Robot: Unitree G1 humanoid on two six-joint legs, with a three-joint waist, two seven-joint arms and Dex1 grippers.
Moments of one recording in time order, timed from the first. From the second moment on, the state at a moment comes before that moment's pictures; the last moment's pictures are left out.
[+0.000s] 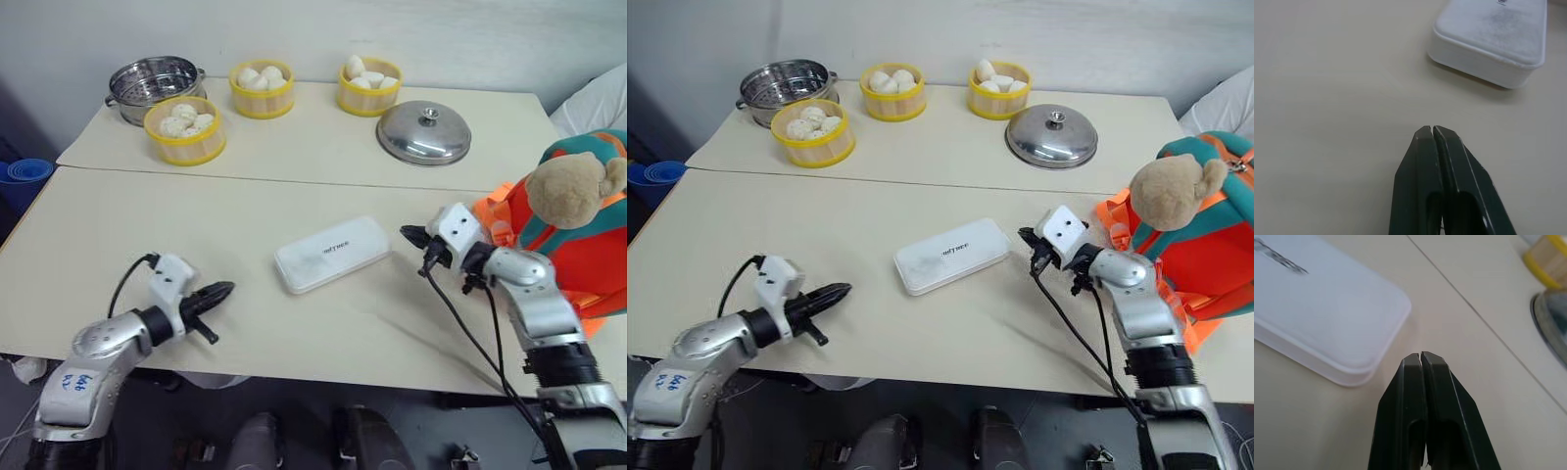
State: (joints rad) left arm -0.05 0.59 0.16 -0.39 -0.44 0.69 -0.53; right arm -0.54 -0.55 0.07 0.31 0.04 0.08 0.69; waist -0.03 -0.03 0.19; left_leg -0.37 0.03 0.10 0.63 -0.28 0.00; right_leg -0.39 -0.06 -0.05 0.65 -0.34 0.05
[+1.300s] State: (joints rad) left arm -0.19 0.65 0.12 -0.29 -0.62 1.07 -0.67; right arm 0.02 -0.77 -0.08 -0.23 0.20 0.25 0.92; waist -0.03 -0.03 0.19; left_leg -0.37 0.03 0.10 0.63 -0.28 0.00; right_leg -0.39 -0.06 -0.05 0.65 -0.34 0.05
